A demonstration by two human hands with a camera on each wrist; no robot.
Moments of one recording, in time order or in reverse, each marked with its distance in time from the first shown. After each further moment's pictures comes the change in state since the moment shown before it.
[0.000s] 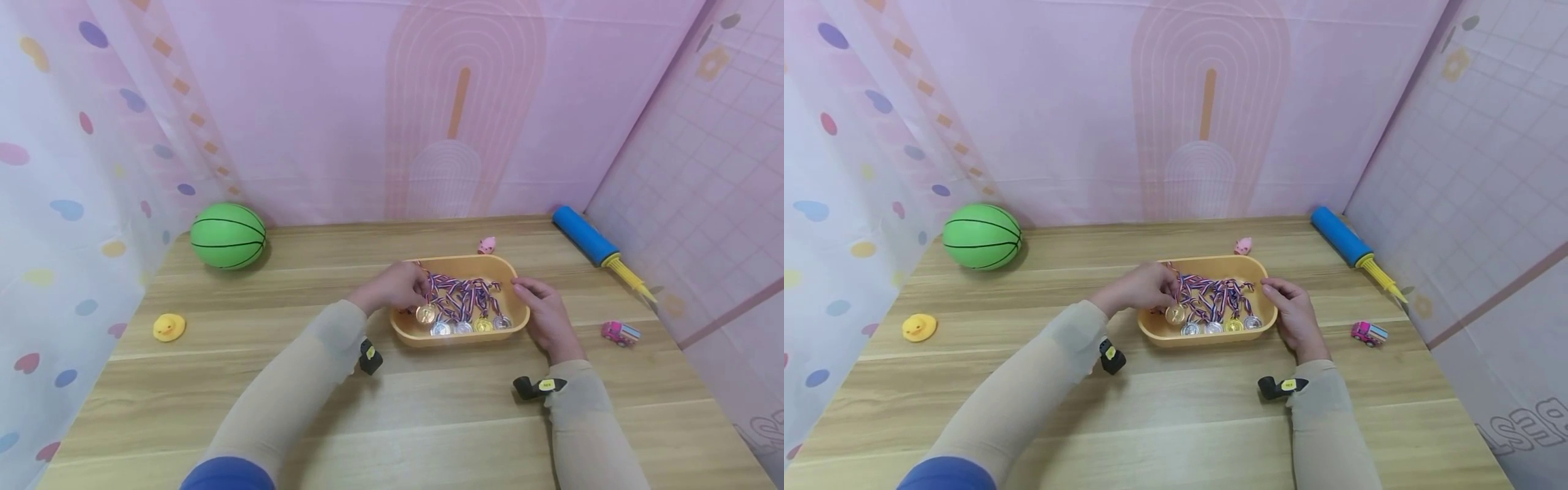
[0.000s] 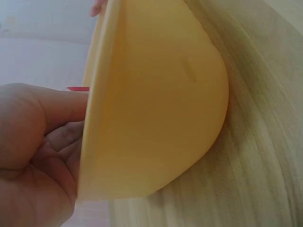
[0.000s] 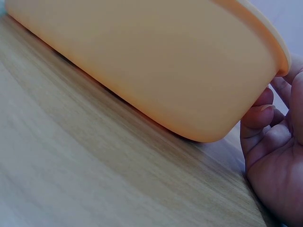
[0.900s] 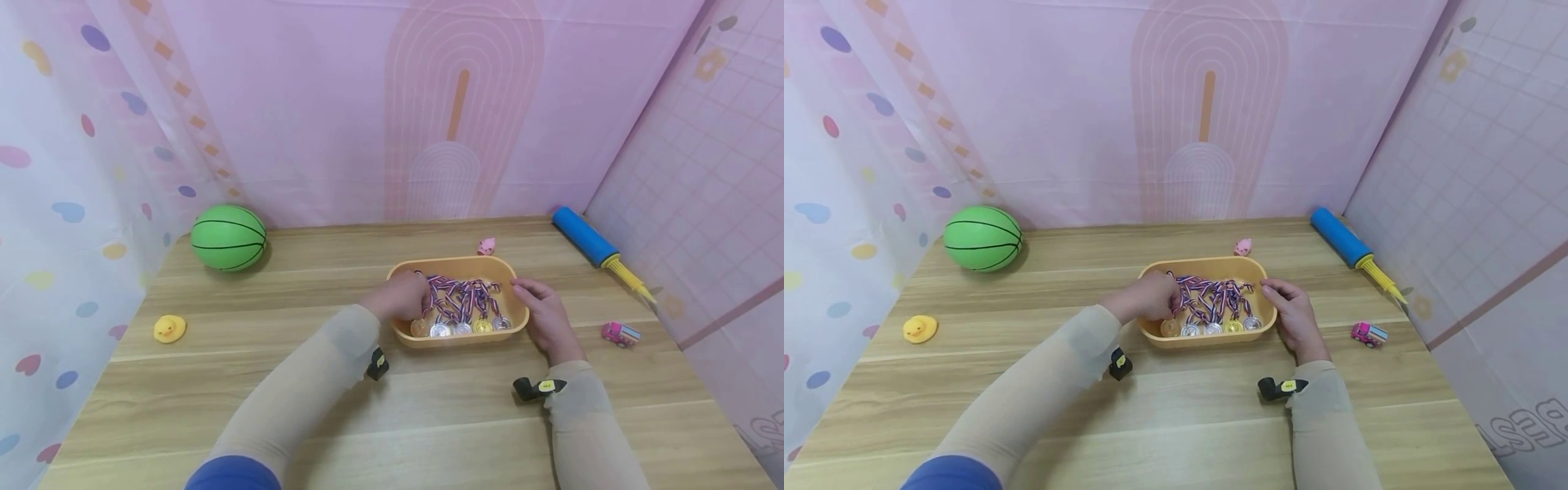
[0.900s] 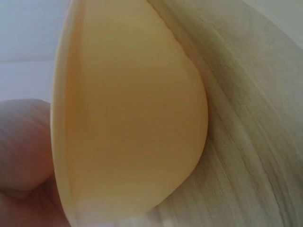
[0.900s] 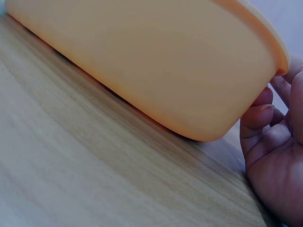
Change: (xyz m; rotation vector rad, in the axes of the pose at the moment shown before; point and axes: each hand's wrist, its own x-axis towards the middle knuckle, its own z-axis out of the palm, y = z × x) left_hand 0.004 0.012 0.014 0.464 -0.002 -0.020; right_hand 0.003 0.001 0.001 -0.024 0.012 0.022
